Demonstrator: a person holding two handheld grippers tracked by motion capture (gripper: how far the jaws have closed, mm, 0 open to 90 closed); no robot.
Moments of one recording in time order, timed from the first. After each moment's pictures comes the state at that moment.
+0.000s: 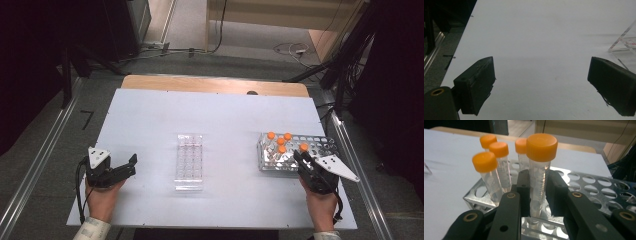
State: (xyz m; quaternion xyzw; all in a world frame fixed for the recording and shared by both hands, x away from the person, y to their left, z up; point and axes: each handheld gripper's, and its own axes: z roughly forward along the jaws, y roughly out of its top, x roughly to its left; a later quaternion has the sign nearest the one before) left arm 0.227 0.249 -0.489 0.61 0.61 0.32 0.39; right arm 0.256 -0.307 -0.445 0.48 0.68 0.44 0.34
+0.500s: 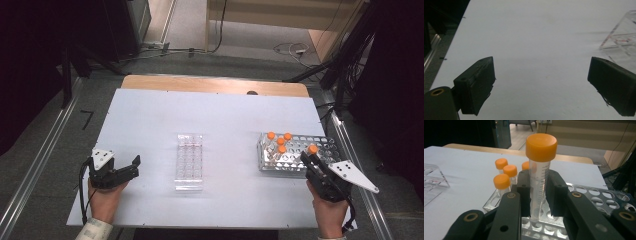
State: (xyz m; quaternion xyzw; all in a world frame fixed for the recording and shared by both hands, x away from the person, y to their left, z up) left arm 0.224 0.238 -0.487 0.62 0.60 0.31 0.39; right arm 0.228 -0.312 -0.420 0.48 0.66 0.47 0.34
